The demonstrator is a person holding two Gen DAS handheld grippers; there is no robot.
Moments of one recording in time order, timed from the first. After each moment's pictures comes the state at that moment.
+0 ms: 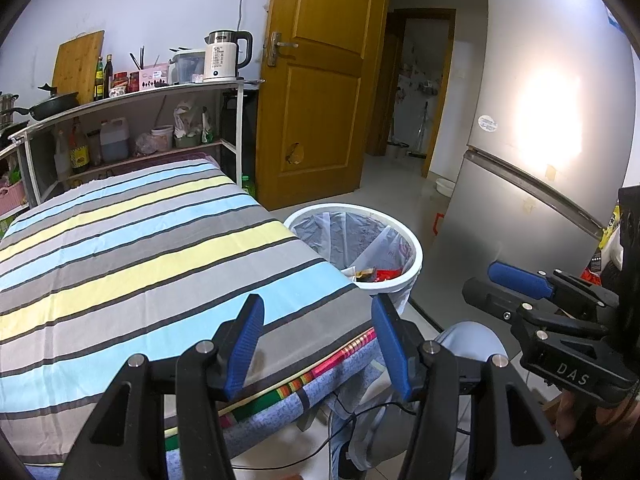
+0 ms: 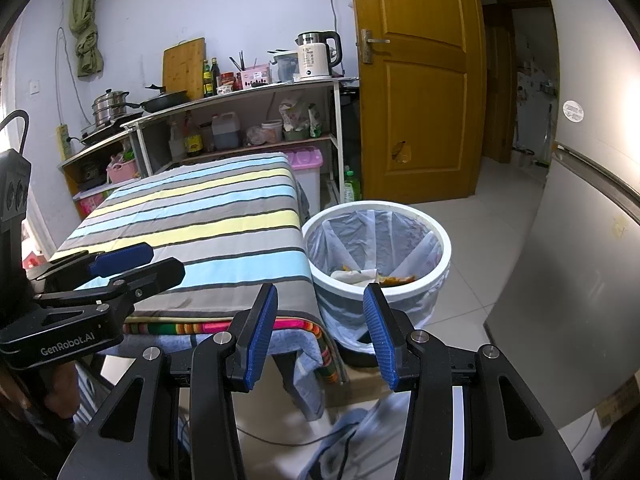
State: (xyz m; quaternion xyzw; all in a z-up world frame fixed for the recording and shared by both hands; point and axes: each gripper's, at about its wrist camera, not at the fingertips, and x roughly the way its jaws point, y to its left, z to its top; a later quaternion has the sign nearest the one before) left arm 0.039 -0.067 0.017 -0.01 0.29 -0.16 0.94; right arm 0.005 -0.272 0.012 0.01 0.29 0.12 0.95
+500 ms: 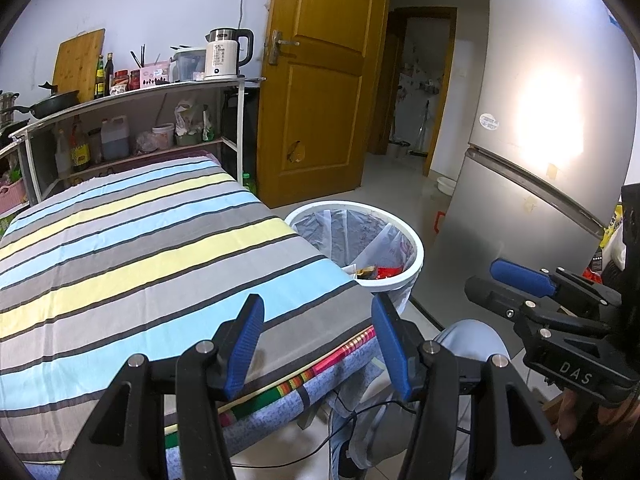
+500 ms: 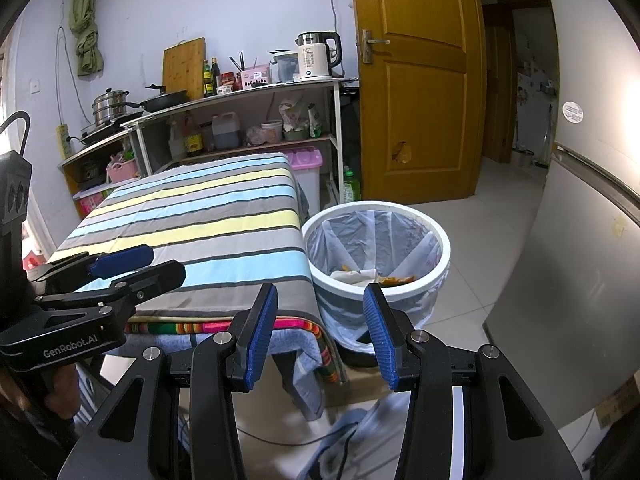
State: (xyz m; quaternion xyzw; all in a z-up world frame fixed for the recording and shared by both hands) left arm 0.038 -0.069 0.015 -0.01 0.29 -0.16 0.94; right arm 0.005 -0.271 0.012 0.01 0.28 0.12 0.95
